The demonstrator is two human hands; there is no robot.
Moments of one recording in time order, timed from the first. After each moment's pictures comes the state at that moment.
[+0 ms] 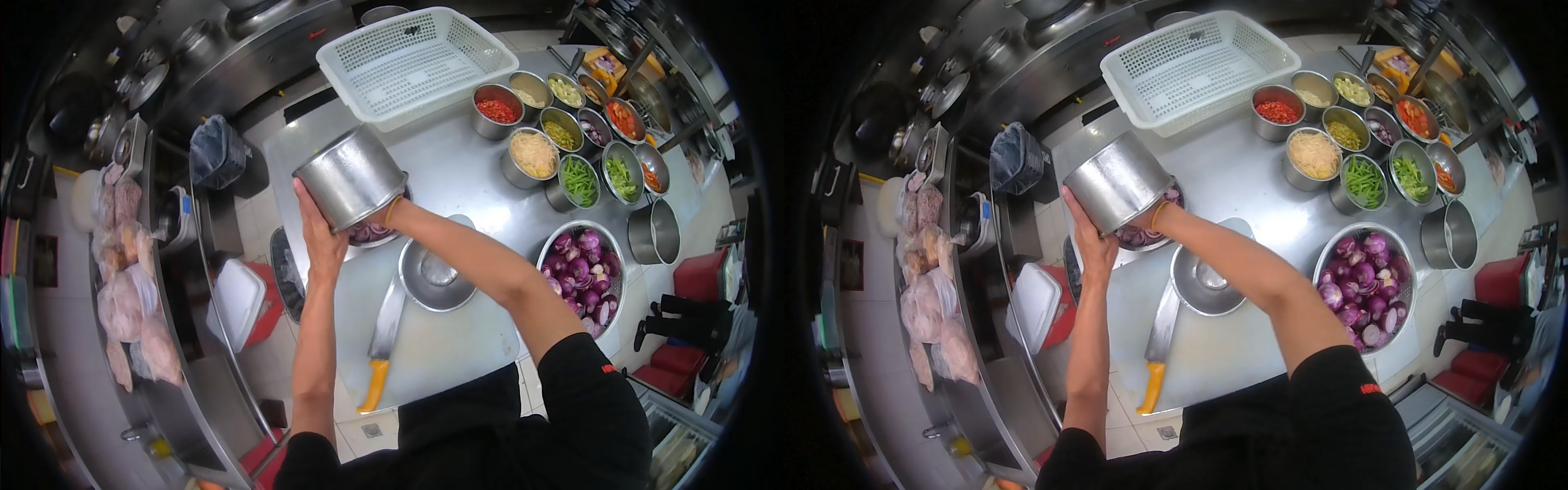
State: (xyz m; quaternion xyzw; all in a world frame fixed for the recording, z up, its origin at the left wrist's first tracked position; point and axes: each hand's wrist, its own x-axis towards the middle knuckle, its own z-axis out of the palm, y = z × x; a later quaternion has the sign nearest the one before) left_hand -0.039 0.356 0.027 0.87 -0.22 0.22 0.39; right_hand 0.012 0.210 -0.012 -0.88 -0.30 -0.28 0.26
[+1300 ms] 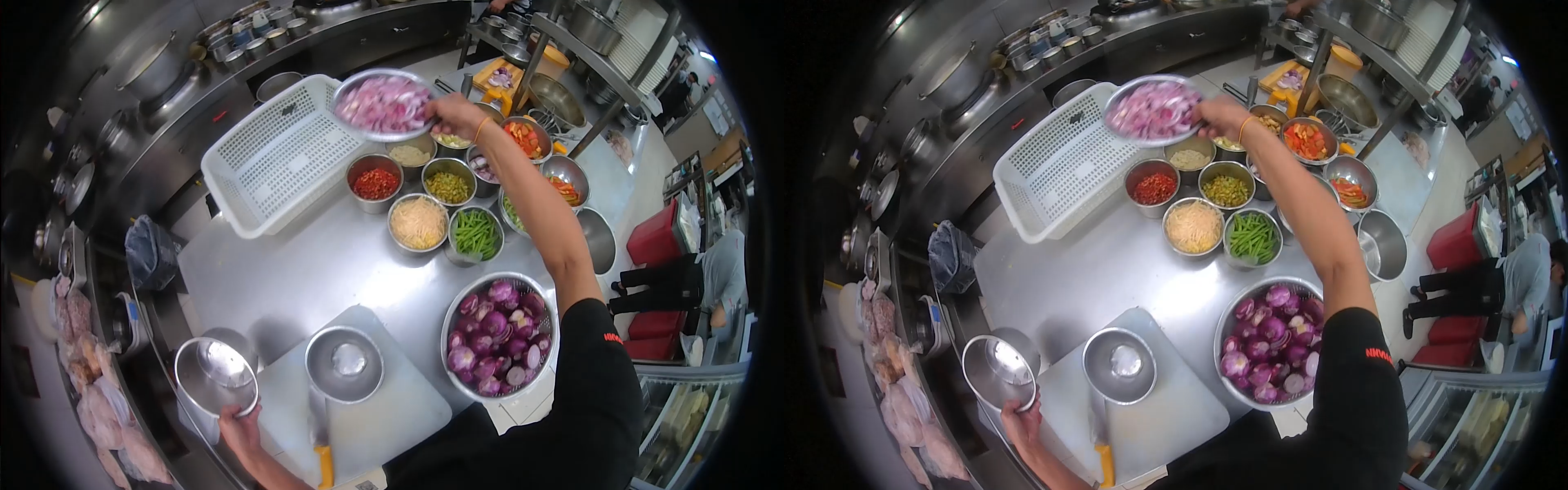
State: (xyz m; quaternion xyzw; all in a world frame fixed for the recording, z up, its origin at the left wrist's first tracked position) left_hand -0.147 0.422 0.050 0.55 0.30 -0.04 0.77; right_hand 0.048 -0.231 0.158 -0.73 0.27 -0.01 0.63
